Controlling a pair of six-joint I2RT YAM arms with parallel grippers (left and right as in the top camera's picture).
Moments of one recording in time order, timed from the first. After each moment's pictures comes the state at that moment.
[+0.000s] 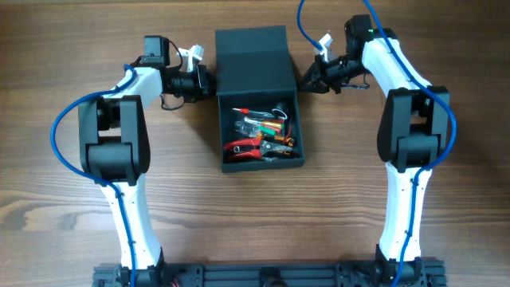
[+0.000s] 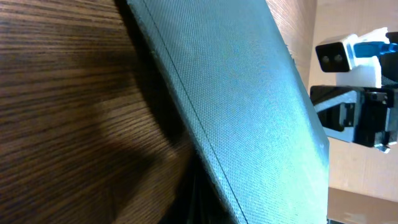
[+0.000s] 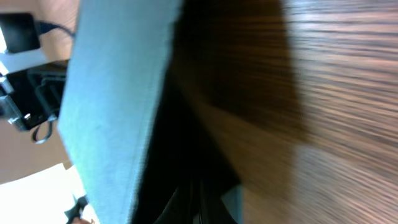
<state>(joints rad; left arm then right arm) -0.02 2.32 1.55 -0.44 0.97 -0.26 0.07 2.44 1.94 -1.01 -0.88 0.10</state>
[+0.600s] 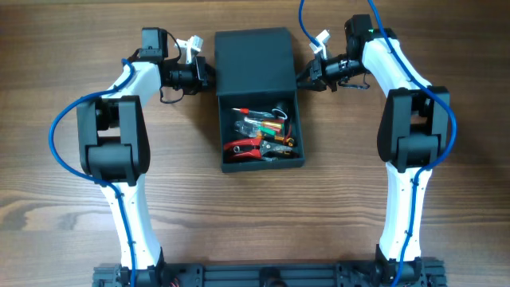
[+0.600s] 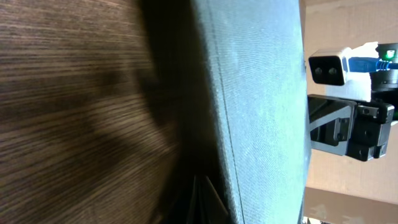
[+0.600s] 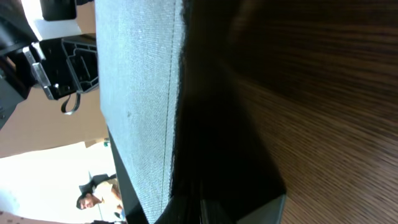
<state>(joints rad) -0.02 2.32 1.61 -0.45 0.97 -0.28 0.07 2.44 1.94 -1.01 -1.02 0.02</state>
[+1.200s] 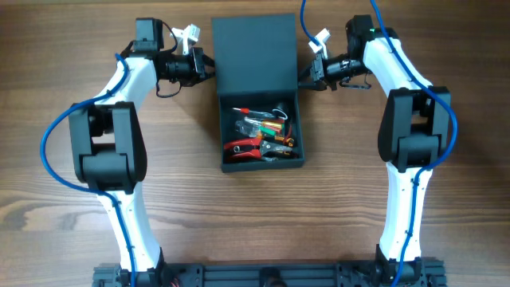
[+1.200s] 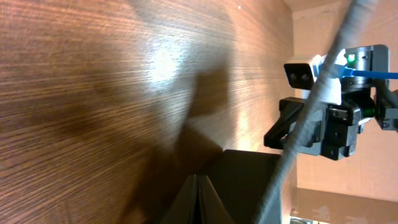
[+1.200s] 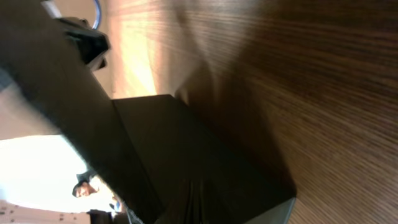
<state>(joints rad) -0.02 2.23 1.62 -0.47 0.97 -0.28 0.07 2.44 1.95 -1.05 -1.05 -0.08</state>
